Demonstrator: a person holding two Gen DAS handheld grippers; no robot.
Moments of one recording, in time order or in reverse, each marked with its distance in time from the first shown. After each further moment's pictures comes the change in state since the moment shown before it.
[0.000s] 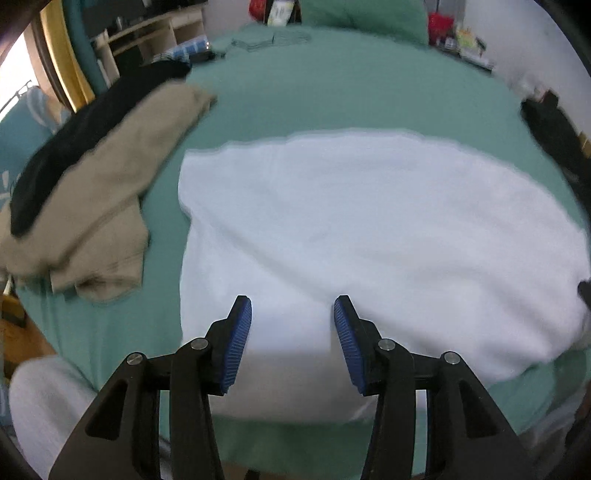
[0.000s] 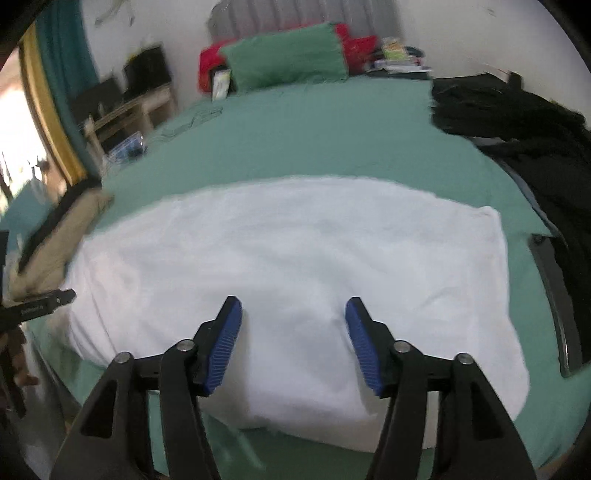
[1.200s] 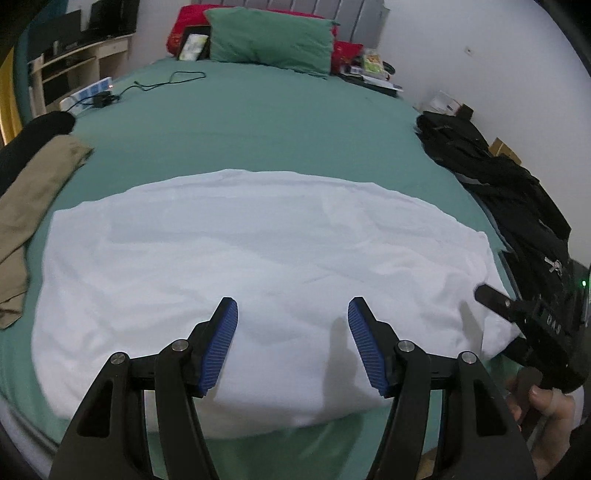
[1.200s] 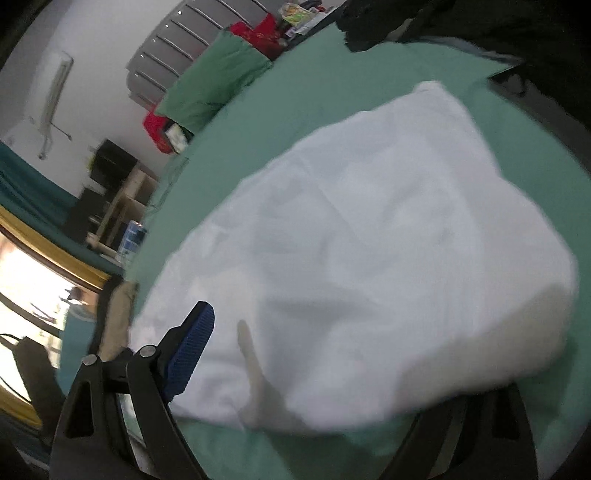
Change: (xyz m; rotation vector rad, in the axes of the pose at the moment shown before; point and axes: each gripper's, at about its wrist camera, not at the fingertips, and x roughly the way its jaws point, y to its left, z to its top) left arm -0.028 -0.110 0.016 0.086 -0.181 -0.360; right arm -0.001 -0.082 -0.037 0.571 -0.025 0.252
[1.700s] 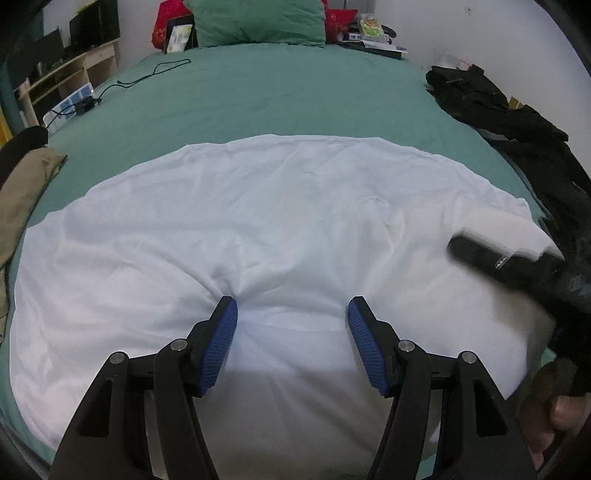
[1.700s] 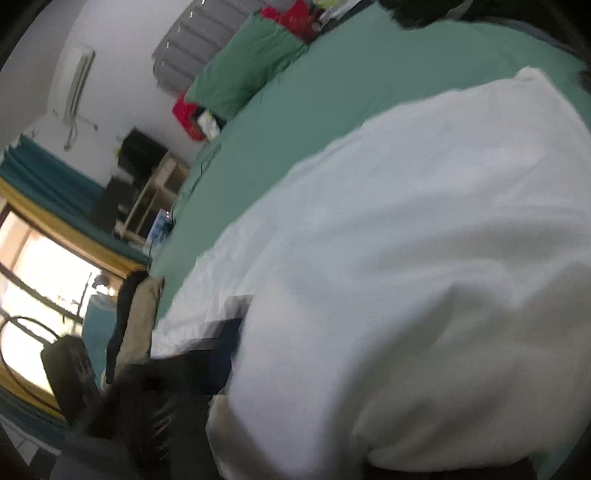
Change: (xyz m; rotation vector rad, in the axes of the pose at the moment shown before) left arm 0.061 -0.031 -0.002 0.089 0.086 0.111; right arm 0.057 0.030 0.000 -0.042 0.076 0.129
